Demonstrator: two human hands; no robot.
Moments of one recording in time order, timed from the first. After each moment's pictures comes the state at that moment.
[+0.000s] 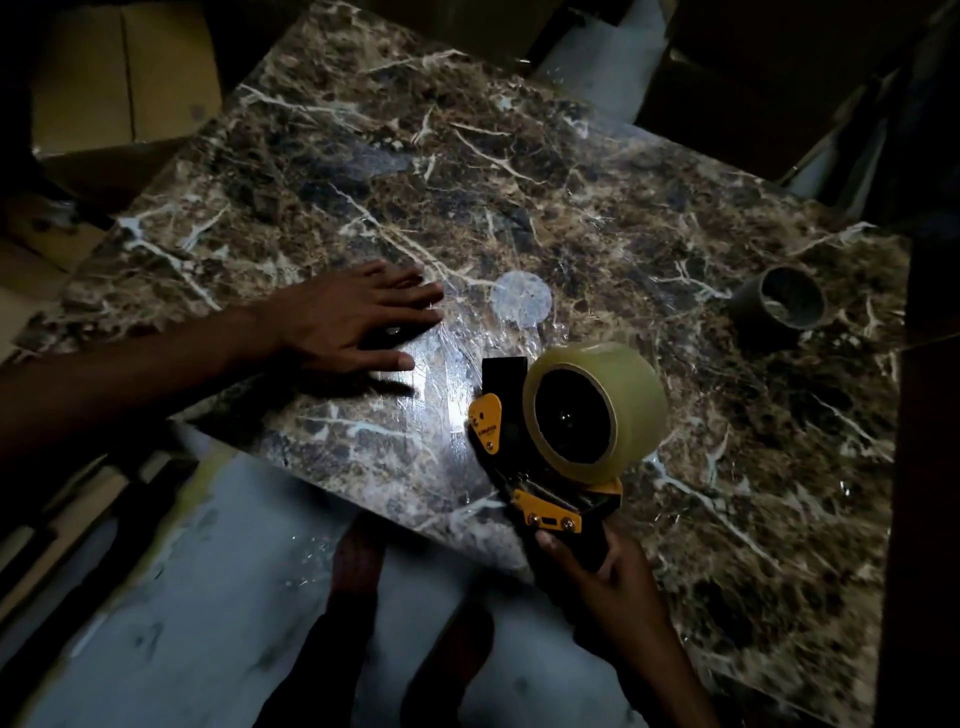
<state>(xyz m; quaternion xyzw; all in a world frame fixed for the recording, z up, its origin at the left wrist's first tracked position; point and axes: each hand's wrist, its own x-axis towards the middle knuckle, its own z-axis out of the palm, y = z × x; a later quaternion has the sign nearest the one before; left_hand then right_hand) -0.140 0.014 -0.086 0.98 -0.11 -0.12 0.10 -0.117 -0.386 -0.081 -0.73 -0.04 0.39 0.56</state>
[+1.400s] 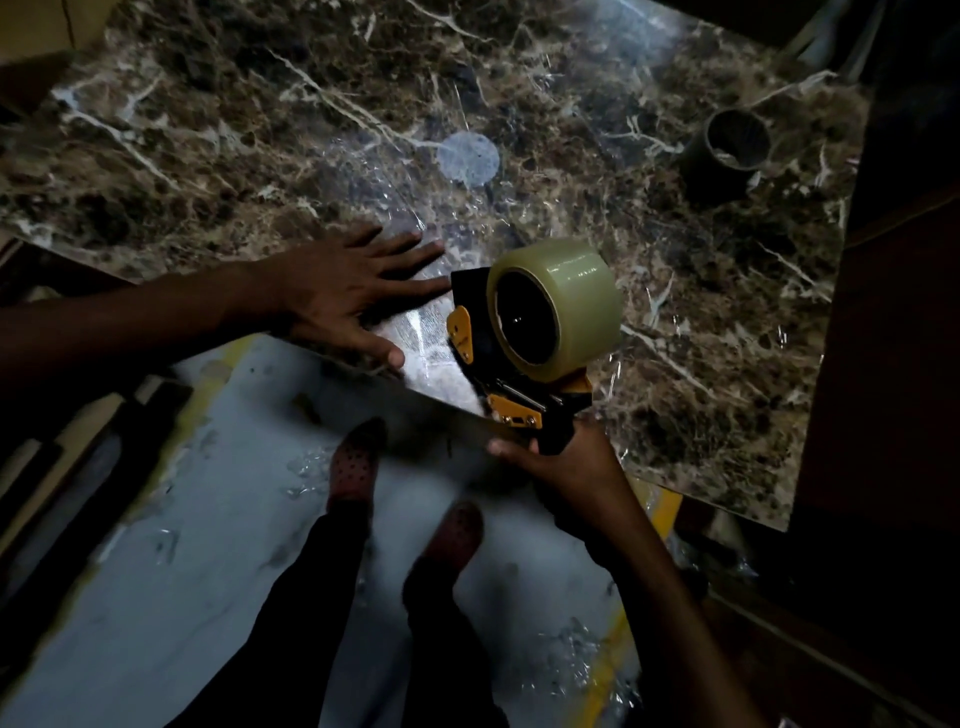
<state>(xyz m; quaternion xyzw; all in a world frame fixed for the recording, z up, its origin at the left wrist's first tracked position) -0.182 -0.106 -0.086 0.96 -0.15 -0.21 0.05 -0.142 -0.450 -0.076 -0.76 -0.03 0.42 0.50</state>
